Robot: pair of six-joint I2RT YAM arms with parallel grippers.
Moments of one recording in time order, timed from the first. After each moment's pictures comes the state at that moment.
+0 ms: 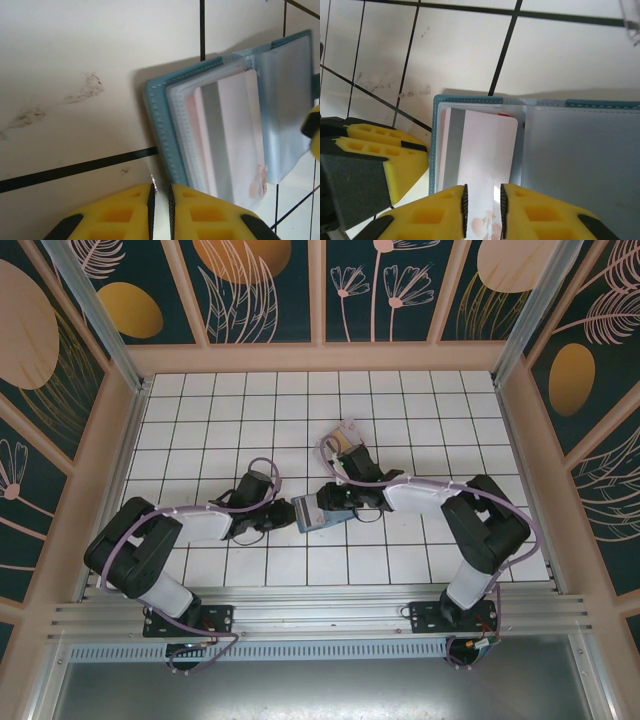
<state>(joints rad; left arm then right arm) -0.57 1.55 0.56 0.10 0.32 -0.77 0.71 1.68 0.90 -0.13 -0.35 0.54</state>
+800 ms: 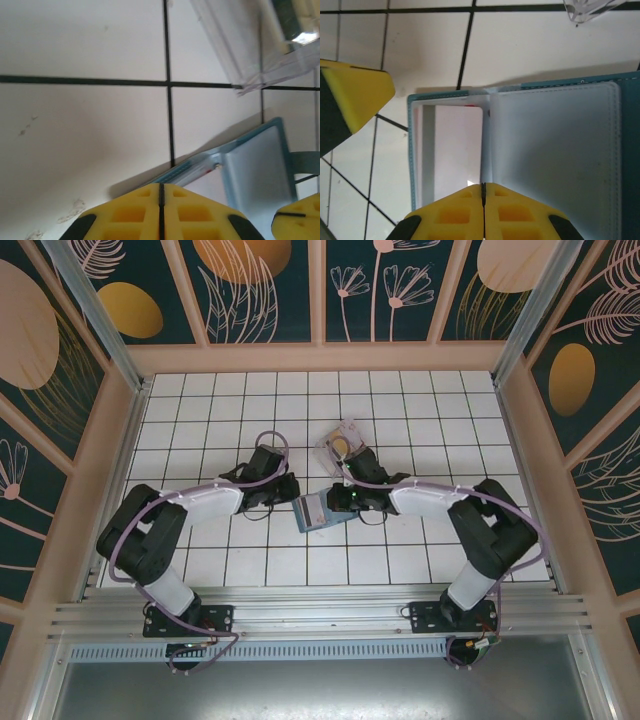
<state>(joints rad) -0.57 1.66 0.83 -0.08 0.17 -0.71 0.69 1.68 0.86 -0.12 -0.31 0.60</state>
